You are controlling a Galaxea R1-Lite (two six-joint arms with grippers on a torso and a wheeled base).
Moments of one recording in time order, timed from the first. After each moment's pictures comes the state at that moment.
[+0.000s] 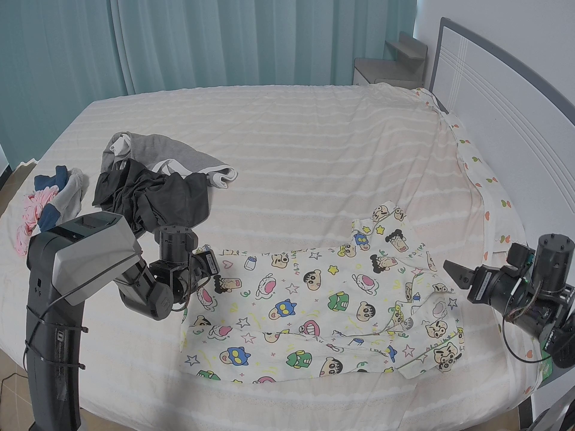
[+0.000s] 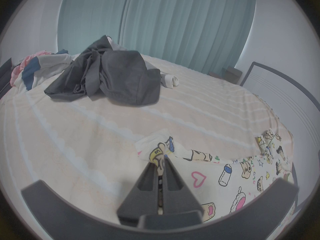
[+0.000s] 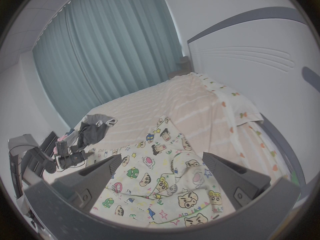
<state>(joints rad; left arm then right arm) -0.24 2.44 -1.08 -0.91 0.19 -0.40 0.33 1.56 -0.24 -1.01 -0.18 0.36</state>
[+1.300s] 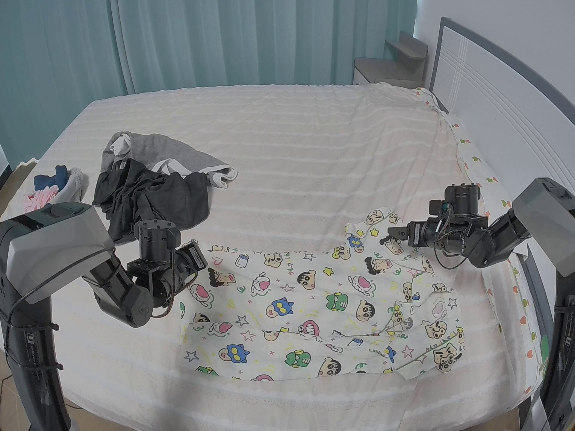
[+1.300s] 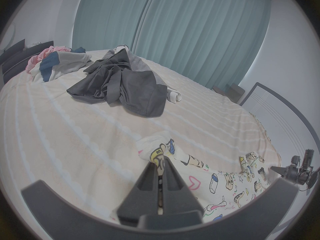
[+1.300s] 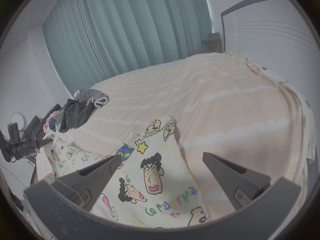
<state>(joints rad) -0.26 2.24 -0.85 -0.97 0.24 -0.55 0.14 2.30 -1.23 -0.61 0.16 0.11</state>
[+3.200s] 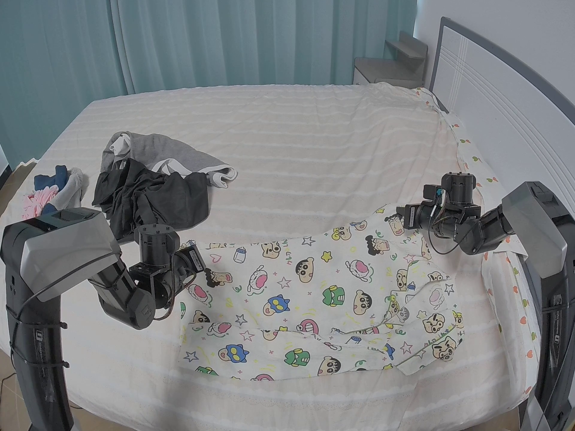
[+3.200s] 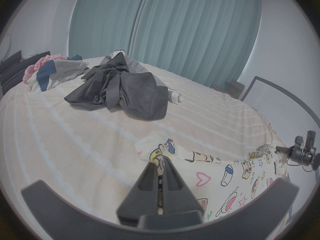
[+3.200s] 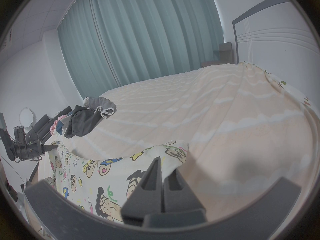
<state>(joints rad) -0.23 2.30 -0.87 -1.05 0.25 -0.45 0.10 2.44 -1.49 -0.62 0.29 0.07</state>
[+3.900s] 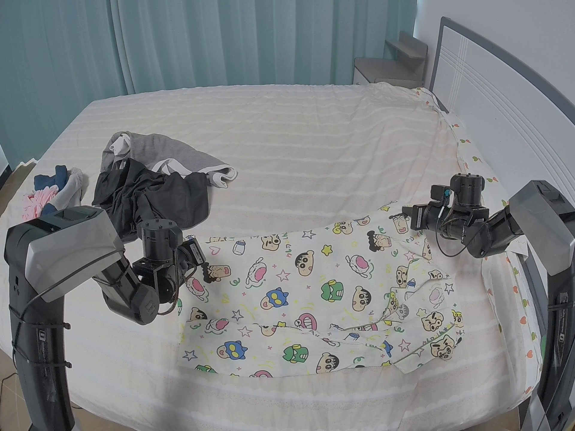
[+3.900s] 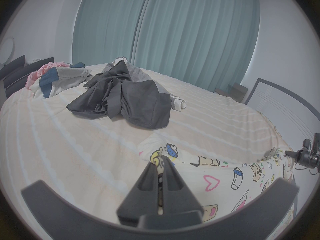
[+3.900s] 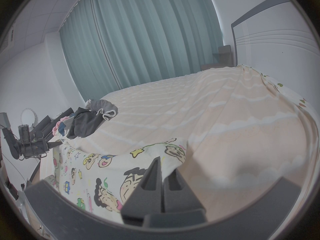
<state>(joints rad) -0.23 2.32 -0.92 -1.05 0.31 -0.43 0.07 2.40 -1.40 -0.68 0.32 0.07</state>
